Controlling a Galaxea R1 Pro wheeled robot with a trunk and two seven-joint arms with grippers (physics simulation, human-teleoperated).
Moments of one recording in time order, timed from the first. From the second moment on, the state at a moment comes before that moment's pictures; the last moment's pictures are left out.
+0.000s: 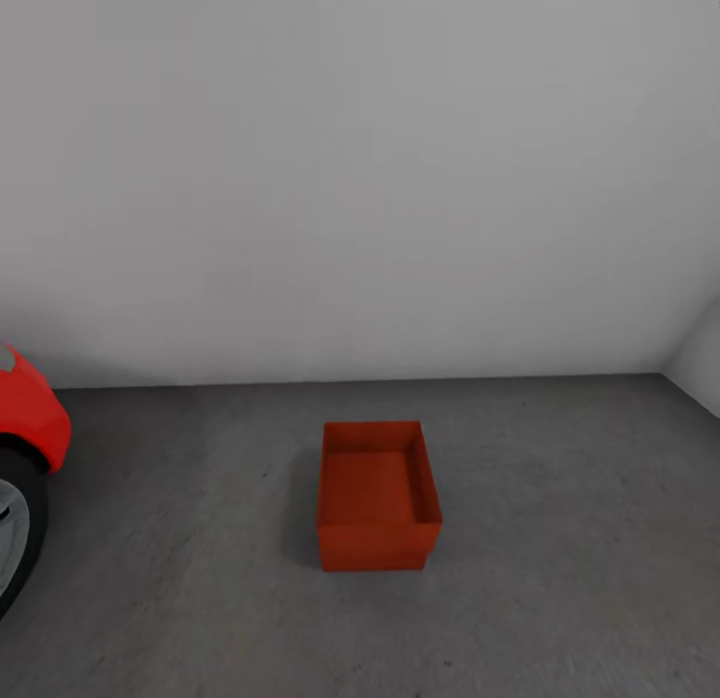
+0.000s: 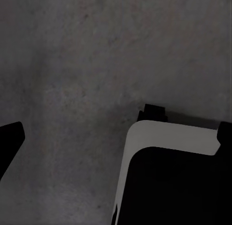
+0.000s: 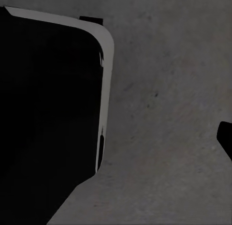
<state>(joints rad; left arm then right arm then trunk) -0.35 0.02 -0.03 -0.01 0.15 -0.07 0.20 -0.11 -0.09 0.25 0.03 -0.16 -0.23 0.02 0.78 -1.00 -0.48</state>
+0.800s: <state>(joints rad) -0.35 0.02 -0.03 -0.01 0.15 -0.07 0.20 -0.08 -0.10 0.25 0.03 -0.17 -0.34 0.05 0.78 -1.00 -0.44</state>
